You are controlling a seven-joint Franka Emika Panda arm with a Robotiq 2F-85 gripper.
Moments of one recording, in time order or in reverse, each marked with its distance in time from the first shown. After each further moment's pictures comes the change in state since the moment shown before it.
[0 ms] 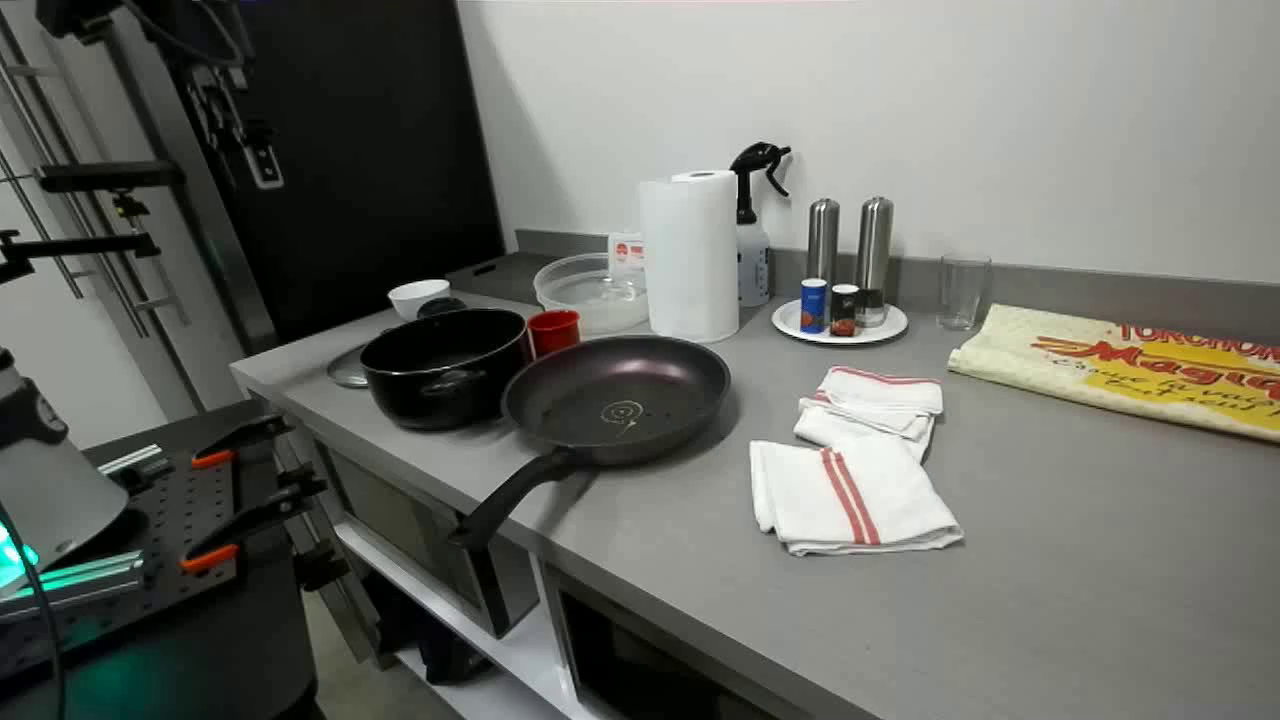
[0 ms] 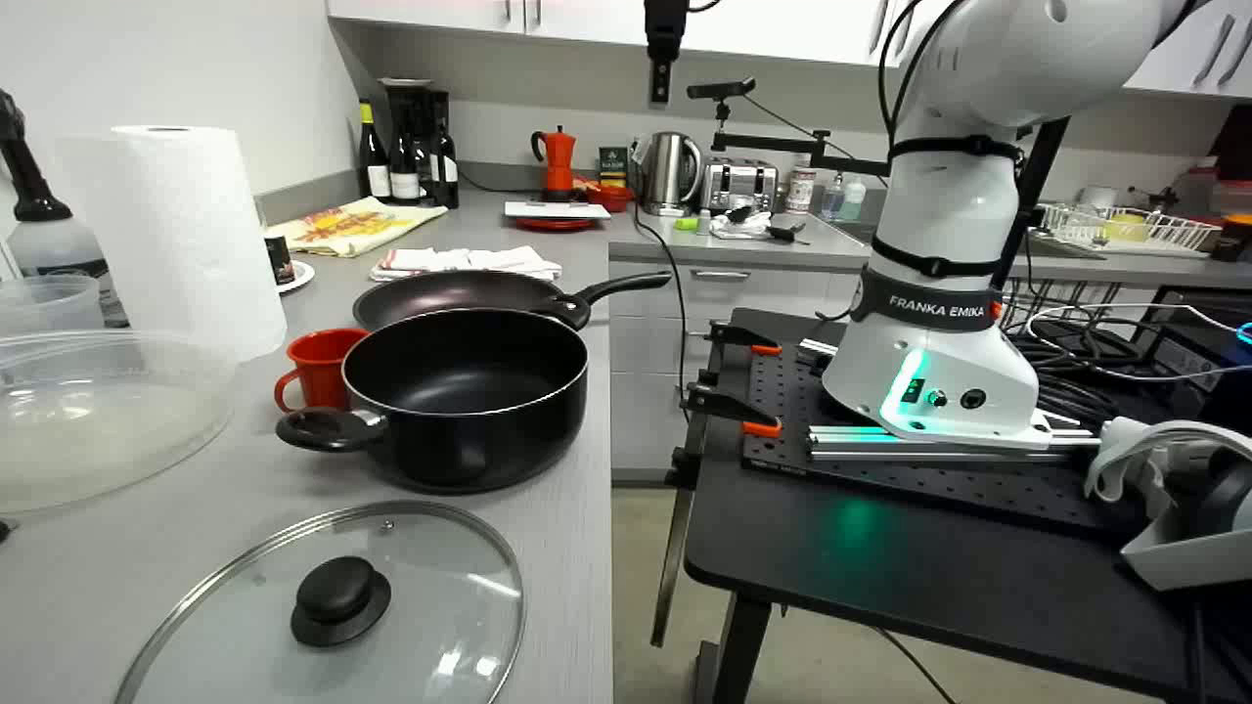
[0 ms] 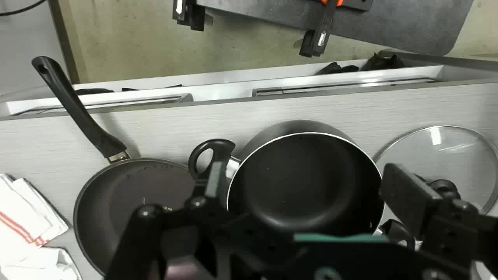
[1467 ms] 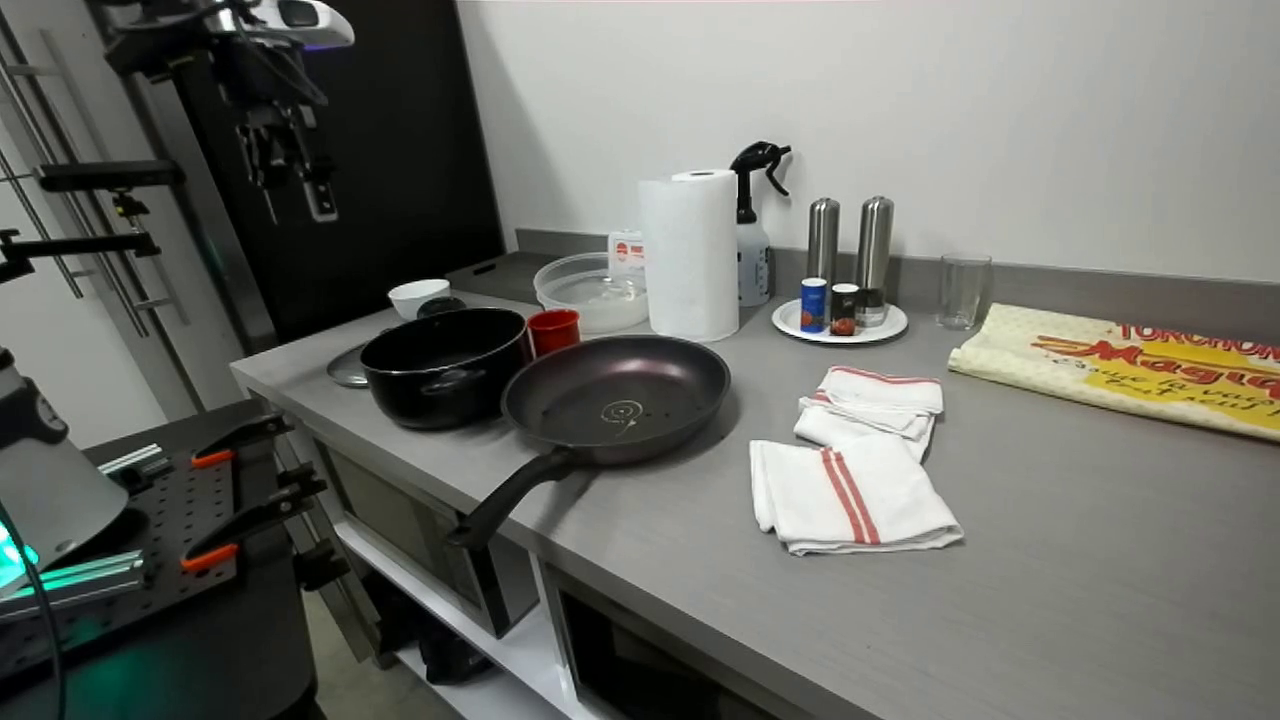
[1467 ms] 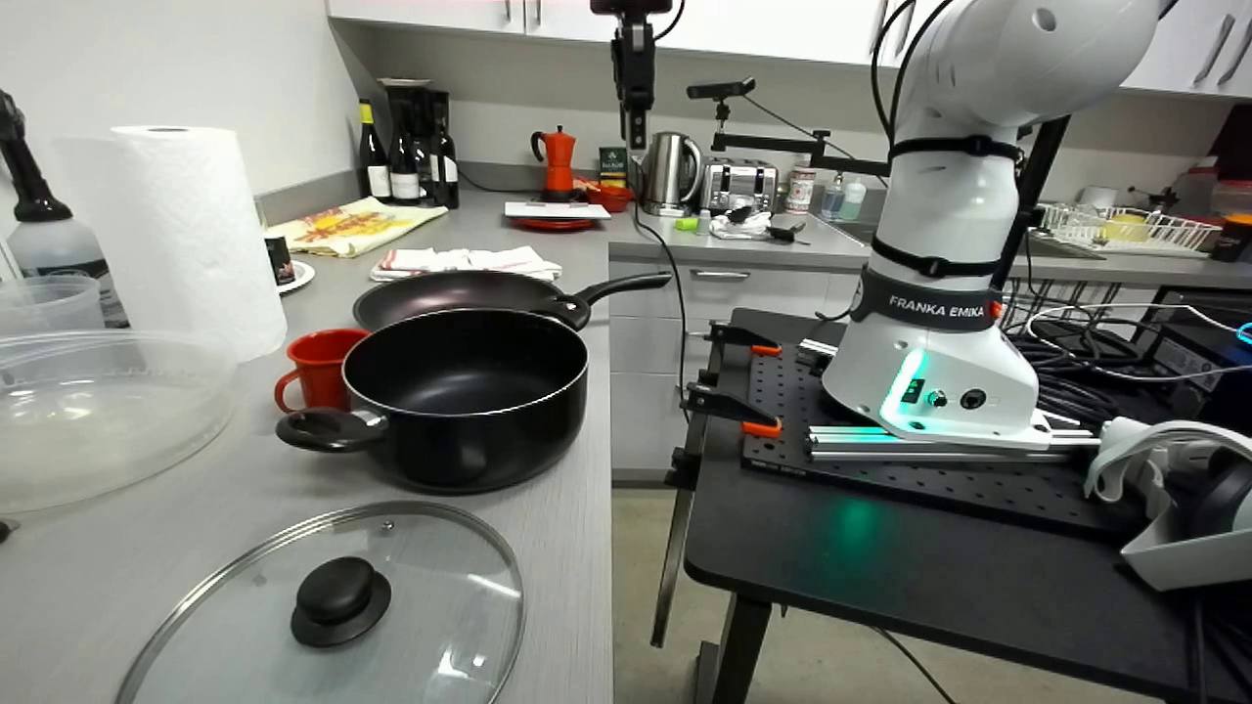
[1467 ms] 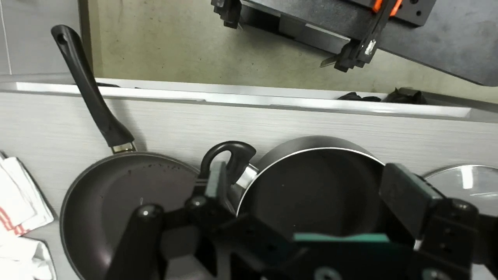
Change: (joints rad) arm -0.015 0.221 -0.023 0.035 -0.101 0.114 -0.114
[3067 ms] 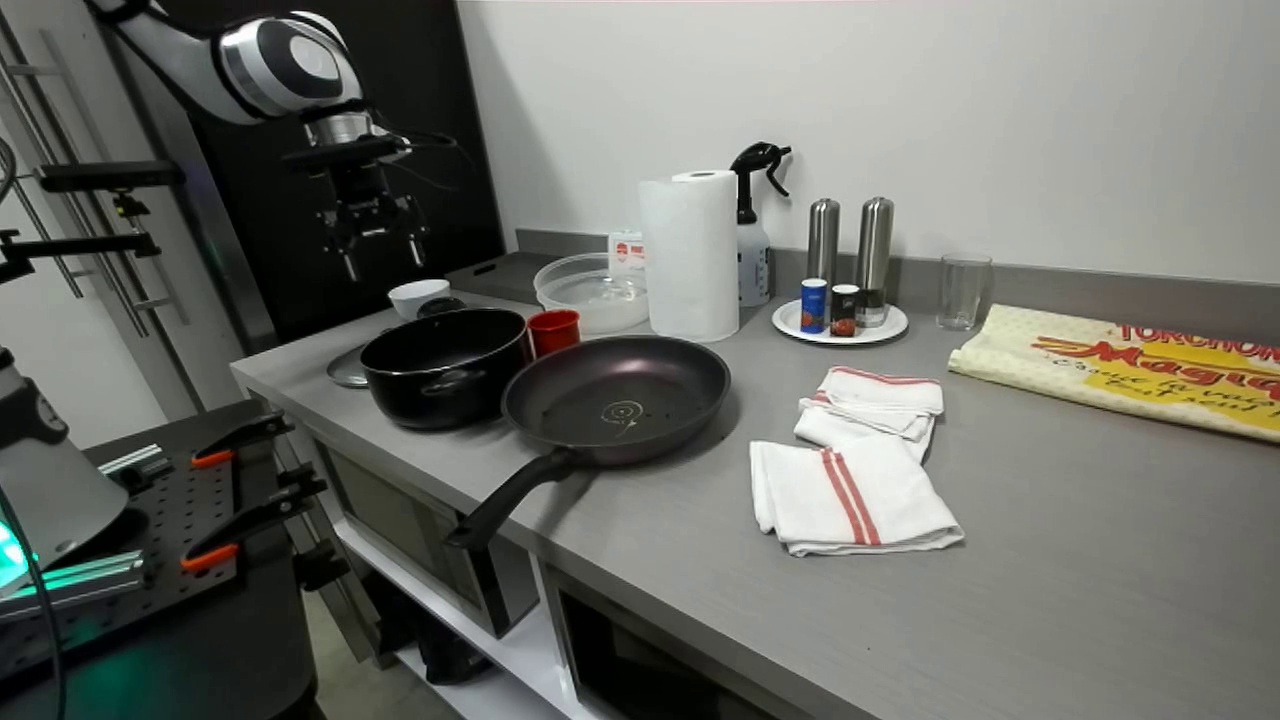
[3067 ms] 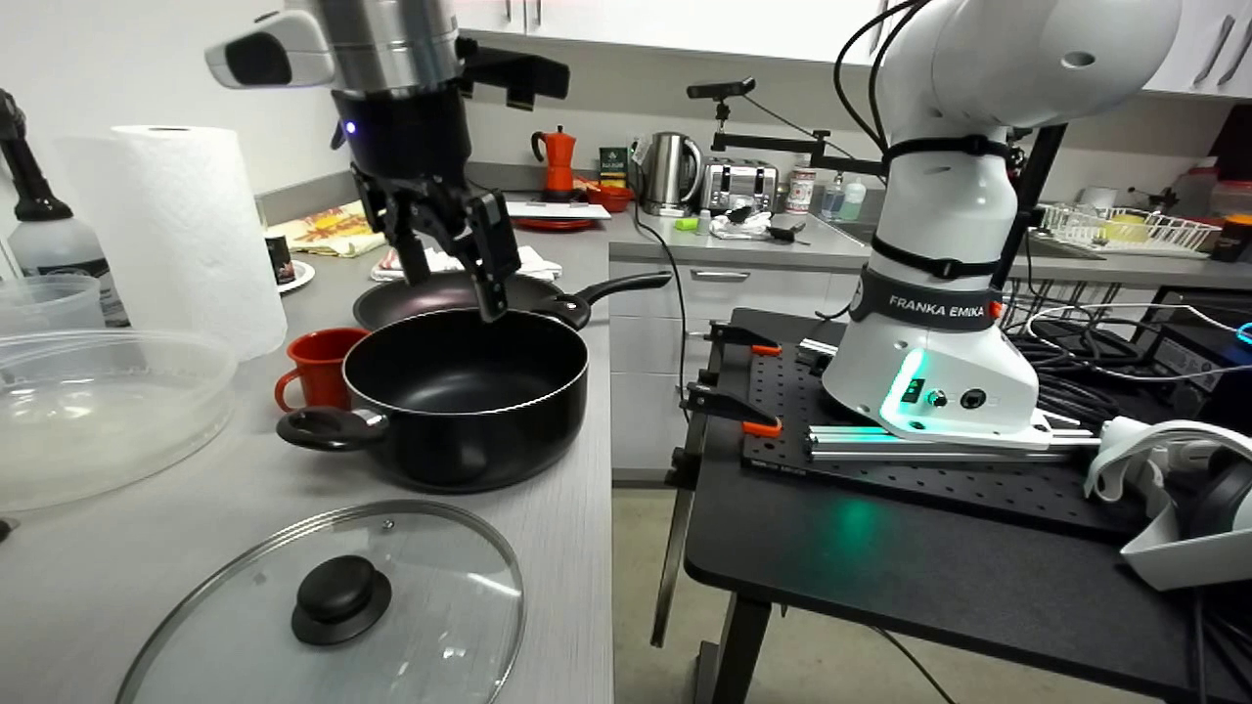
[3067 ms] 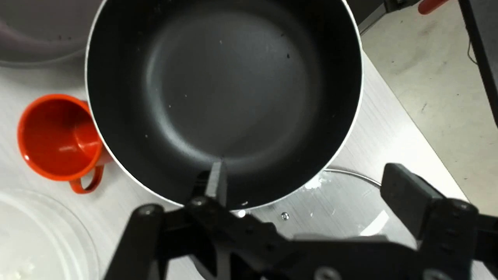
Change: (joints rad) arm 0.193 0.730 0.236 0.377 -0.214 0.254 -0.264
